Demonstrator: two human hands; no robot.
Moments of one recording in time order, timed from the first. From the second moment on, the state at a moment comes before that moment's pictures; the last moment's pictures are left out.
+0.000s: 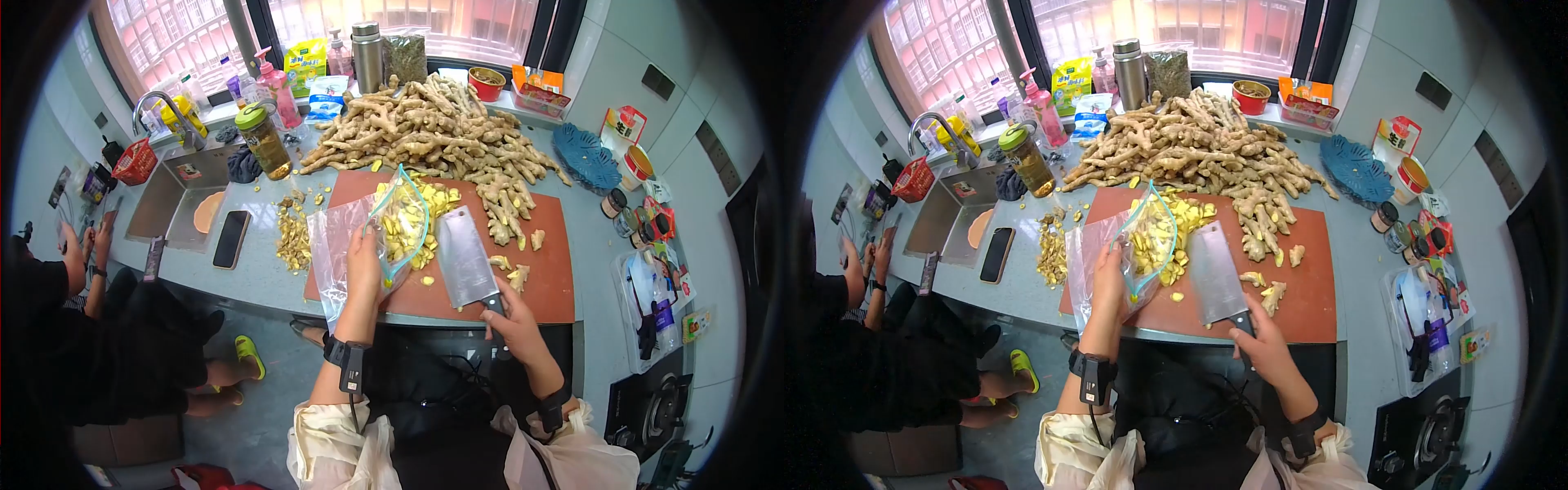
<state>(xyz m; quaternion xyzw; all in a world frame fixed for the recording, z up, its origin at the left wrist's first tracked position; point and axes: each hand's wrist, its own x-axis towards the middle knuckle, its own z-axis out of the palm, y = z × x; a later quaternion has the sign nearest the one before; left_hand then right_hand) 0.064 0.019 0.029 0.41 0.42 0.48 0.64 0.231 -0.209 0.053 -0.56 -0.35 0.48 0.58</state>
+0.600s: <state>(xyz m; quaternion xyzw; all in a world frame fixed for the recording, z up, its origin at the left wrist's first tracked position) 0.049 0.018 0.039 0.39 0.42 0.48 0.66 0.221 -0.199 0.054 -0.48 -0.28 0.56 0.62</state>
